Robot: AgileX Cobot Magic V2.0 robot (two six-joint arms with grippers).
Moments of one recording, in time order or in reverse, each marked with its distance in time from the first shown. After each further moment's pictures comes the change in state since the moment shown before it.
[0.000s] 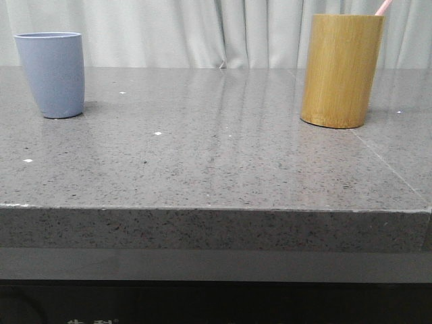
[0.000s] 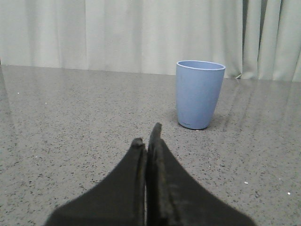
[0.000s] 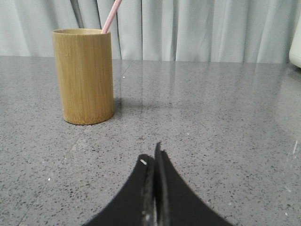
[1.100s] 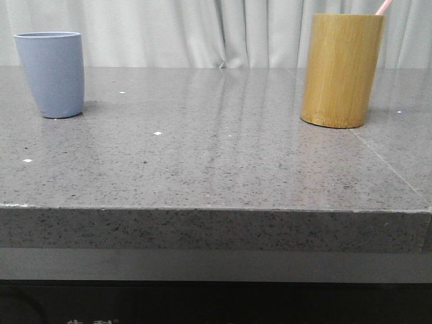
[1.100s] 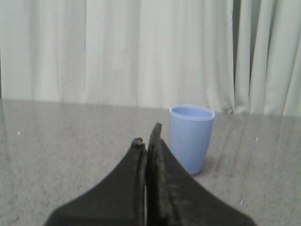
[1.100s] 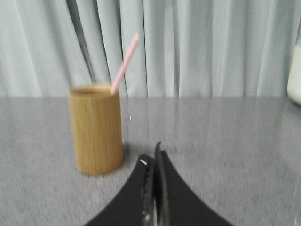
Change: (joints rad) left arm 0.000 0.000 -0.185 -0.005 0.062 0.000; right arm 0.000 0.000 -0.207 0.039 0.095 0.000
